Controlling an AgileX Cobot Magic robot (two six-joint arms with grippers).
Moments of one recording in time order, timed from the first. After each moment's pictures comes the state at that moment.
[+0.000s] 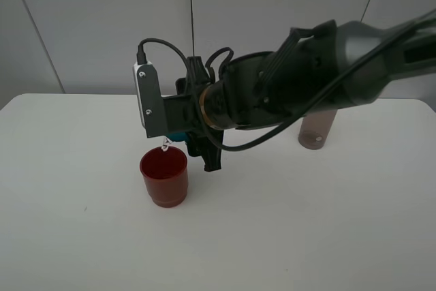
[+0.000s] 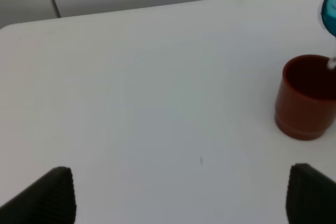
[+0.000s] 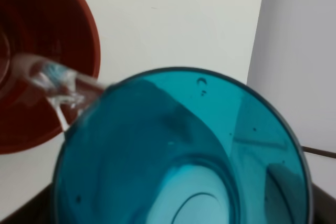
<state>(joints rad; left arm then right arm) -0.04 -0.01 -0.51 -0.16 1.08 0.15 0.95 1.87 -1.18 -1.29 0.35 0.02</state>
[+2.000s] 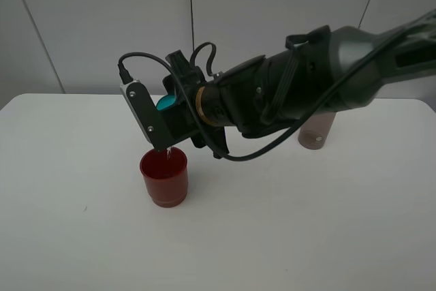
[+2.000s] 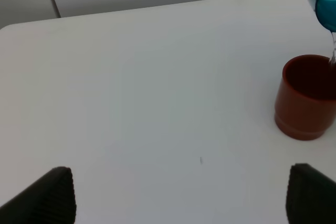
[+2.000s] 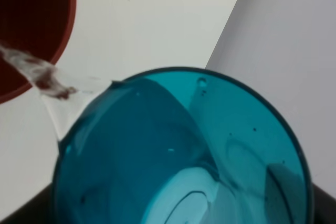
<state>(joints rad) -0.04 -0.01 -0.51 -0.16 1.08 0.15 0.95 1.89 -1.18 -1.63 0.35 0.02</state>
